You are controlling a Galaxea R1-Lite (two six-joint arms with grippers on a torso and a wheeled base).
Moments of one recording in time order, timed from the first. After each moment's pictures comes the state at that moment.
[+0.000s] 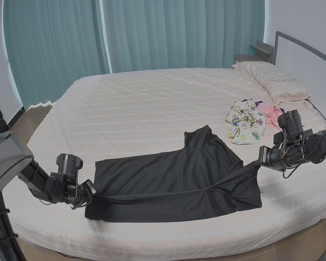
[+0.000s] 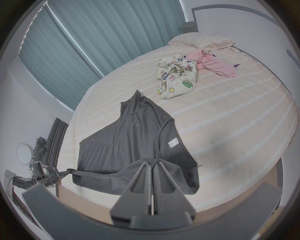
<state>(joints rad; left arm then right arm) -0.12 2.11 -0.82 -0.36 0.08 -0.70 0.20 1.86 -0.90 -0.18 0.05 0.47</state>
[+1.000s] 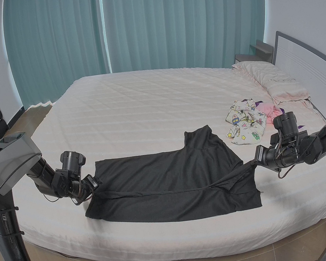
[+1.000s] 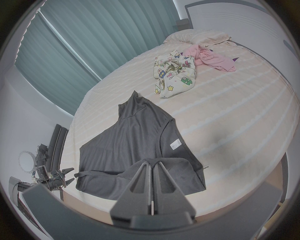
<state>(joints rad) -0.09 2.22 -0.95 -0.36 0.09 -0.80 0.19 1.93 -0.93 -0.23 0.06 0.53</state>
